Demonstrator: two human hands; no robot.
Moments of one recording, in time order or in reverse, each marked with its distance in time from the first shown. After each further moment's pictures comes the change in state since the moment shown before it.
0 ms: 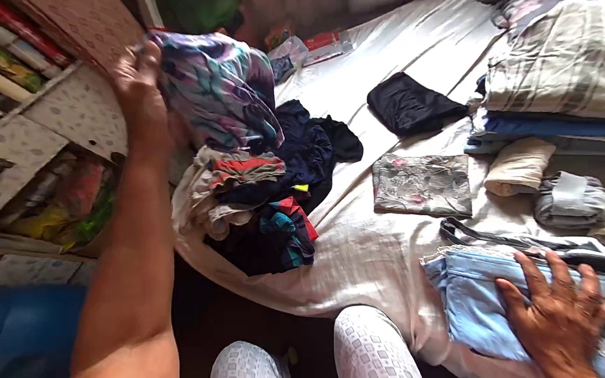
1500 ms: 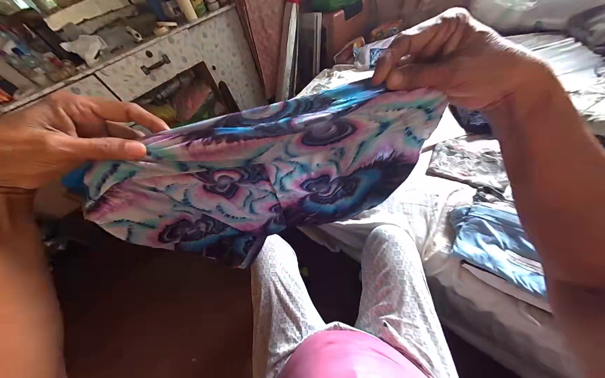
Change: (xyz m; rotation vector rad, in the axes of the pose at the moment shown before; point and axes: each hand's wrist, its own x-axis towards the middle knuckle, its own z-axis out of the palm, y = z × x) left_hand -0.294 0.227 -0.403 0.135 -0.633 -0.292; right_hand 0.122 -0.388 -0.289 1.351 -0.990 -1.280
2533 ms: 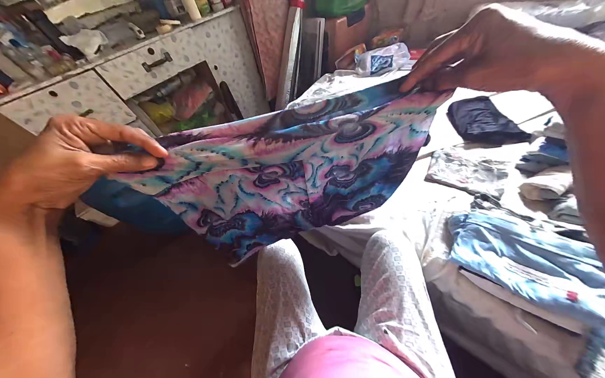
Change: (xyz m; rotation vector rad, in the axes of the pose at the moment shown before) left_hand -0.016 -0.056 0.004 0.094 0.240 0.133; right_hand -0.012 -0.010 -0.040 -0.726 0.054 0.288
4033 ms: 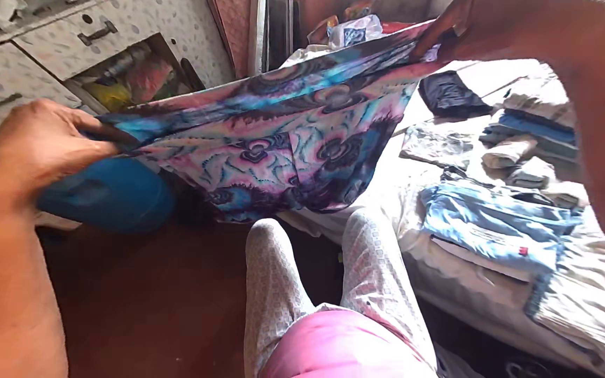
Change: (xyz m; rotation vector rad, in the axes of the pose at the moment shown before) left_hand 0.028 -0.040 0.014 0.731 0.131 -0.417; right_hand -0.025 -0.012 -0.008 -0.255 -0.092 0.292
